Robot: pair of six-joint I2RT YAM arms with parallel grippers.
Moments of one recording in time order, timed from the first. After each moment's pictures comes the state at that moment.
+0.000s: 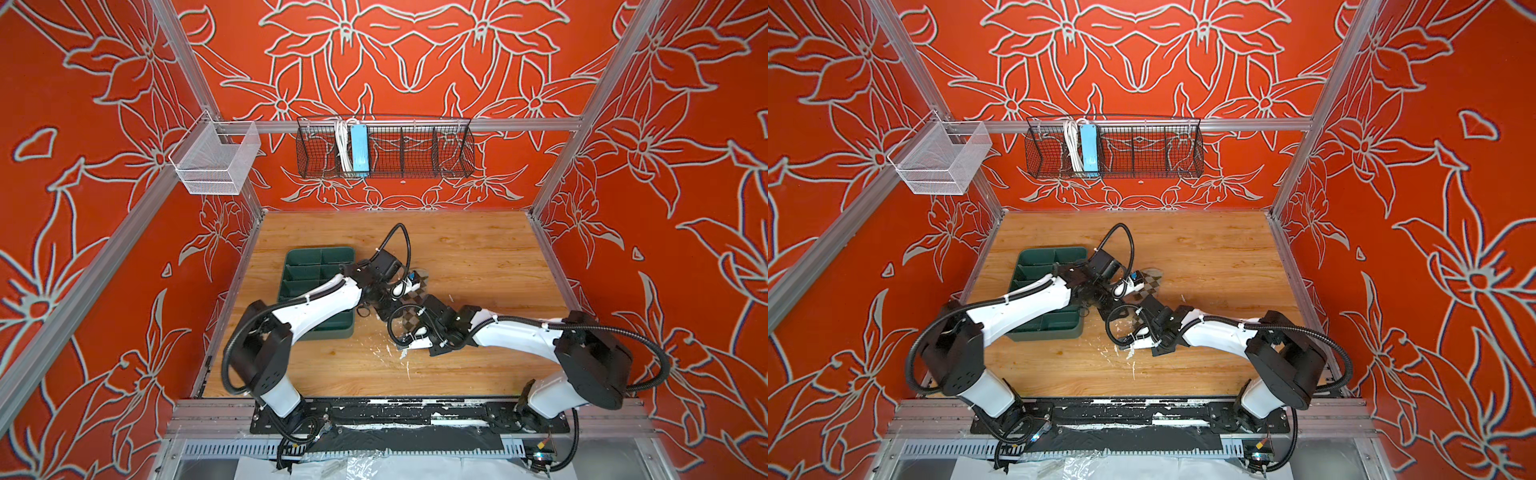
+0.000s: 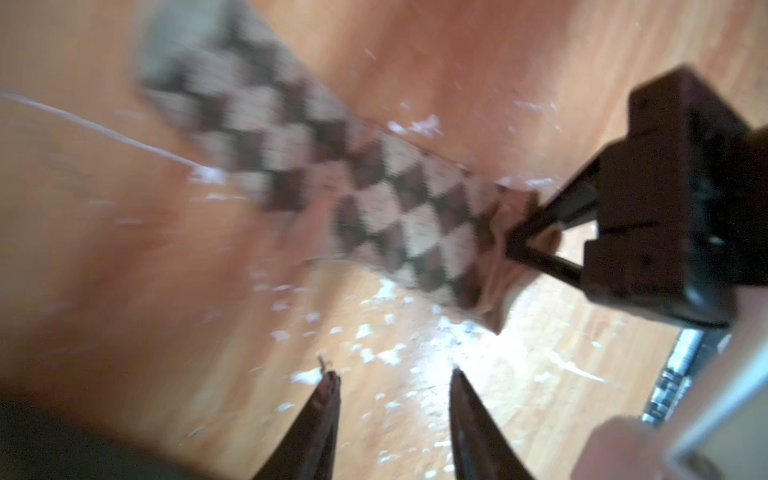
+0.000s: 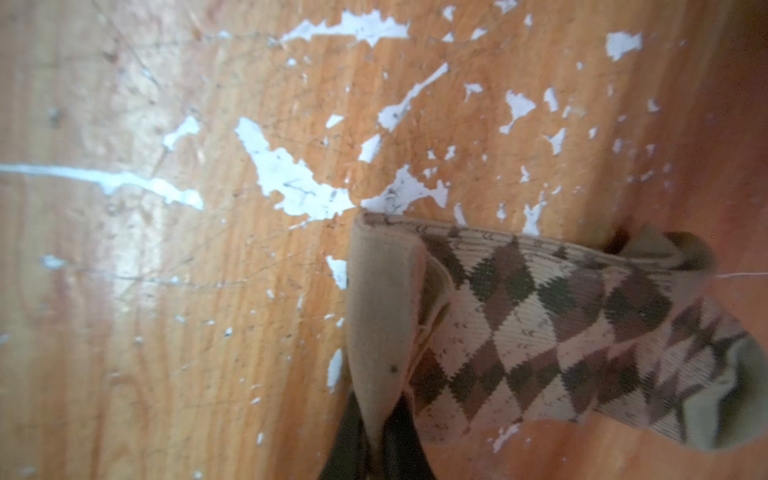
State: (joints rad) left arm -0.65 1.55 1.17 -0.67 0.15 0.29; right arm 0.88 1.55 0.82 -0.49 -0.01 -0.90
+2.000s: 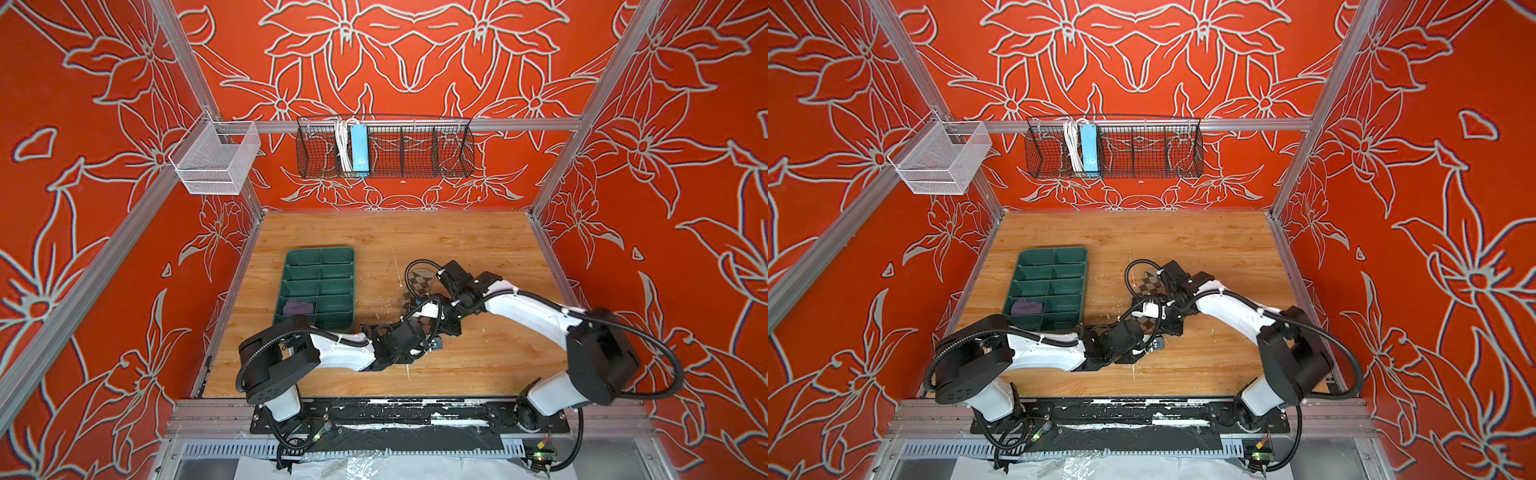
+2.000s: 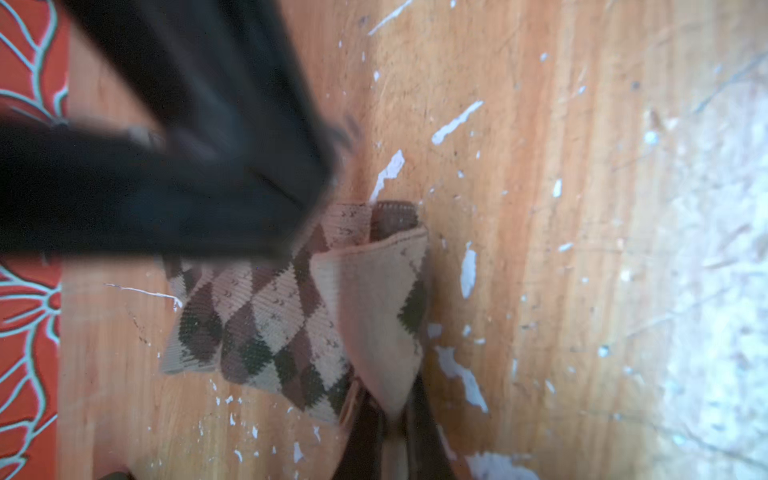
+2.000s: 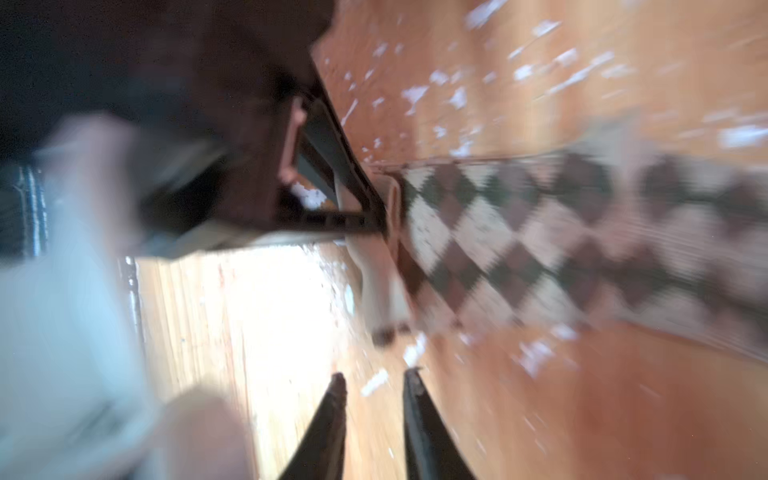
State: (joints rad) left arm -1.05 1.65 0.73 0.00 -0.28 0.56; right arm 0.61 1.45 0.97 -0.78 -0.35 -0.74
